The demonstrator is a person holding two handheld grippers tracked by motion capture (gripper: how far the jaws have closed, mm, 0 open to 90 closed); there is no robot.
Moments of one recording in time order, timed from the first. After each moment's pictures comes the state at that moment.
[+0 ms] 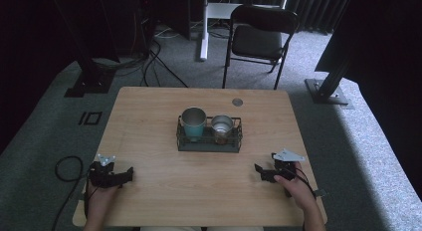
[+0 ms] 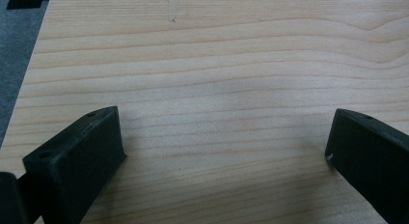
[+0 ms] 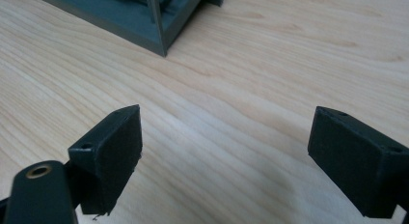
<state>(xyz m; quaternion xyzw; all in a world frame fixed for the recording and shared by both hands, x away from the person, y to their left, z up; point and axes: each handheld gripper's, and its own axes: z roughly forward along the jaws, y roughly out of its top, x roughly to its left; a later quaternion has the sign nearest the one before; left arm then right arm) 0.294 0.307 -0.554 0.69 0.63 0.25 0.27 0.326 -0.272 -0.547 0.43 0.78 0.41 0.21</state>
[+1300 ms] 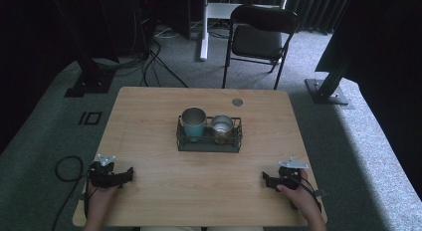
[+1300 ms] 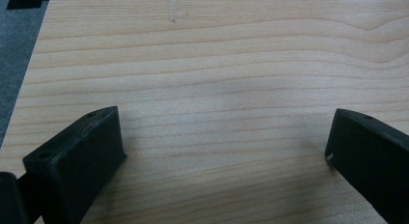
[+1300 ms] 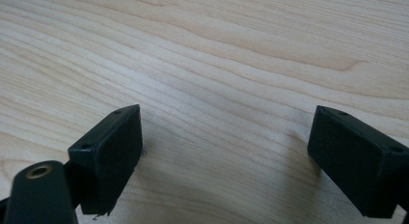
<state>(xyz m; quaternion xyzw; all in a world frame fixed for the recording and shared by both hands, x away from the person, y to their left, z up) 0.294 0.307 -0.554 0.69 0.63 0.25 0.27 0.301 -0.284 -0.556 0.51 0.76 0.33 0.22</state>
